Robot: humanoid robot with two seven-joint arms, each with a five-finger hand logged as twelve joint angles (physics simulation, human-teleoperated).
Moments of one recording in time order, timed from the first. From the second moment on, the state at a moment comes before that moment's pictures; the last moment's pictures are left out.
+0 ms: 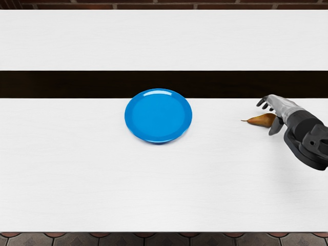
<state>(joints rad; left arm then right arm) -0.09 0.00 -0.21 -0.16 0.17 0.01 0.07 0.99 -0.71 0.03 1.41 -1.16 -0.32 -0.61</state>
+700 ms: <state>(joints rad) -0.09 0.00 -0.21 -0.16 0.17 0.01 0.07 0.97 -0.68 0.02 1.41 -1.19 -0.36 -0.61</state>
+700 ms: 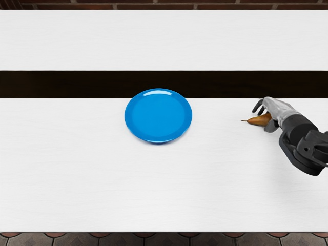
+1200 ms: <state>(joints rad) -0.09 0.00 -0.21 -0.16 0.17 0.02 0.07 0.97 -0.68 0.02 1.41 -1.19 -0.36 -0.61</state>
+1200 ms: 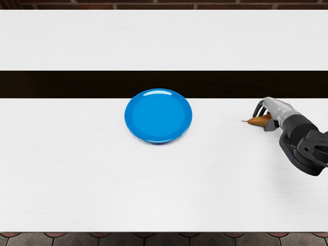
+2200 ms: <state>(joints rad) -0.09 0.00 -0.21 -0.16 0.17 0.01 0.07 1.04 -0.62 0.14 1.41 -1.17 -0.36 -0.61</state>
